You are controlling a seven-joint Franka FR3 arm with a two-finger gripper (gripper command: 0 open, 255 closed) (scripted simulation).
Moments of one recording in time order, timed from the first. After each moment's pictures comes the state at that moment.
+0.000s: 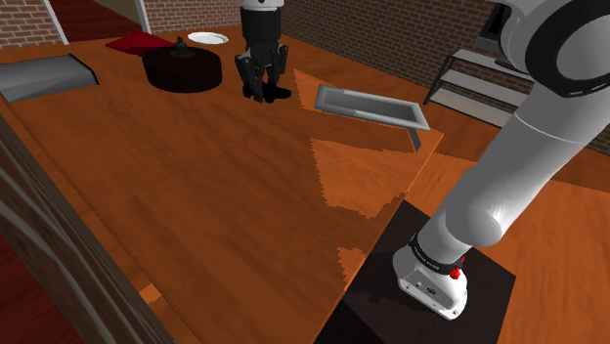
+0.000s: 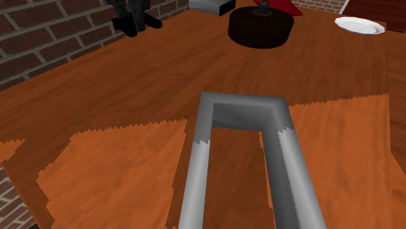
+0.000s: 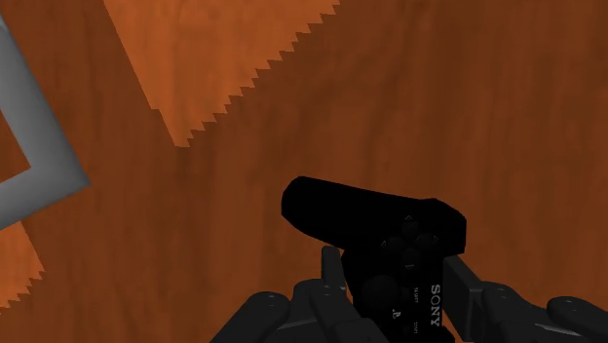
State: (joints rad) arm 0.09 0.01 0.37 -1.62 -0.01 1.53 0.27
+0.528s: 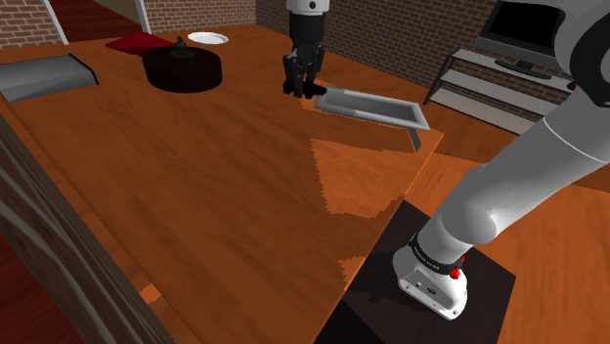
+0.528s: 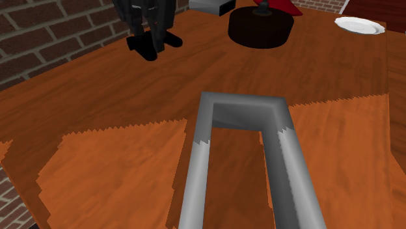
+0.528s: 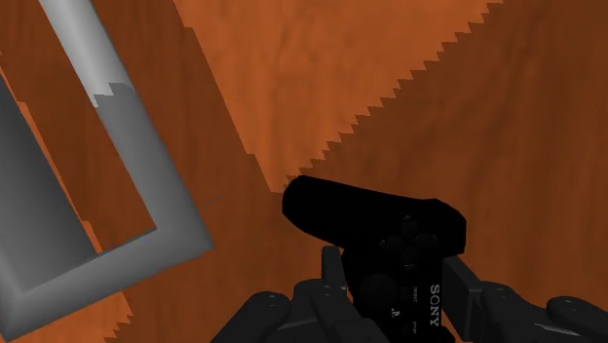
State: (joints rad) arm 0.01 -0.19 0.26 -1.85 0.02 1.57 0.06
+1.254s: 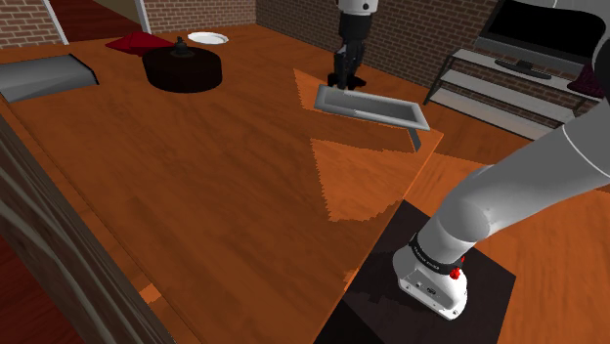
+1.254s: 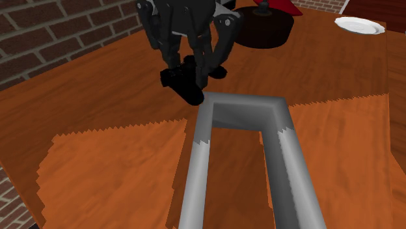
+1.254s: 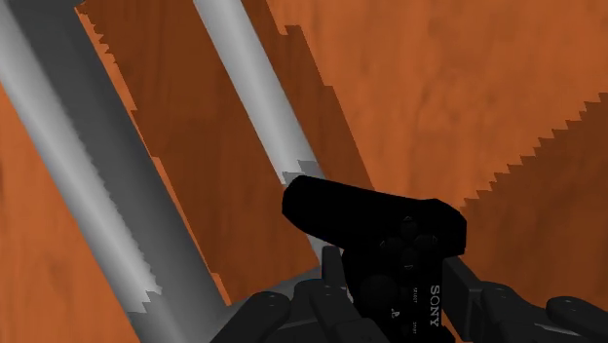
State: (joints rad) arm -0.09 -0.33 0.09 -1.99 -0.02 1.57 -0.20
